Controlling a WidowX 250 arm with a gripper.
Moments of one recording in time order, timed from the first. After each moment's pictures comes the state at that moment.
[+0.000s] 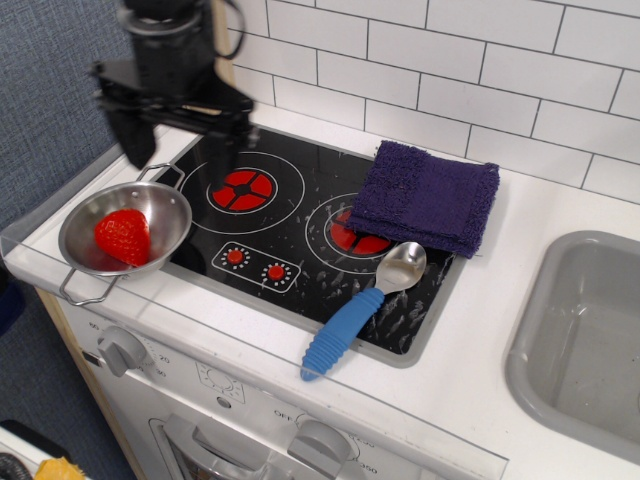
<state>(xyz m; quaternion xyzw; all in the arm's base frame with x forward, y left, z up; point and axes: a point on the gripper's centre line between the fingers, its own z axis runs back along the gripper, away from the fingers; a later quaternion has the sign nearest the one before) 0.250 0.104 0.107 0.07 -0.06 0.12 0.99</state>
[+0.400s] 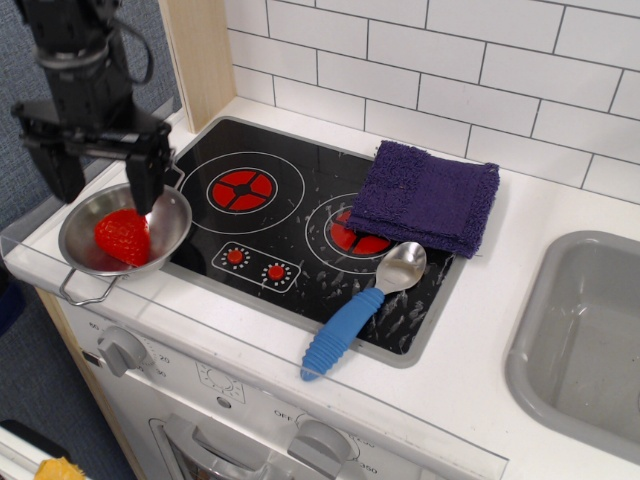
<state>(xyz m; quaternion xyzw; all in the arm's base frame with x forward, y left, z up) 0.230 0.148 0.076 0.05 -0.02 0.17 0.98</state>
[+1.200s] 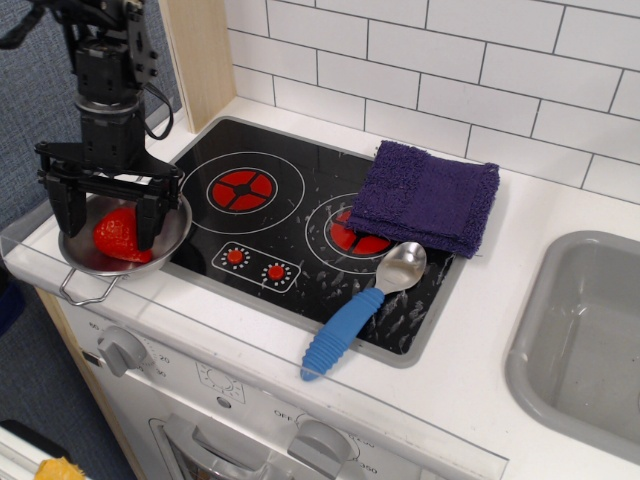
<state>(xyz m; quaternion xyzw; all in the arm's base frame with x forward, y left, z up) 0.240 0.163 0.029 0.09 0.09 0.20 0.97</state>
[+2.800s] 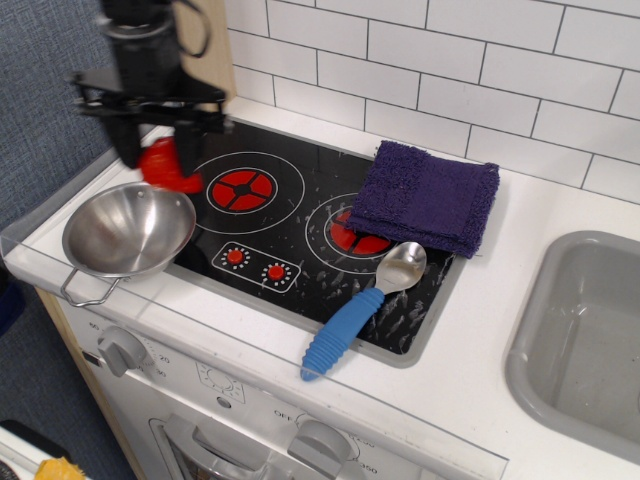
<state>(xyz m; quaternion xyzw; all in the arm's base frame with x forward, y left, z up) 0.288 0.118 0.085 0.05 -0.06 0.16 0.98</state>
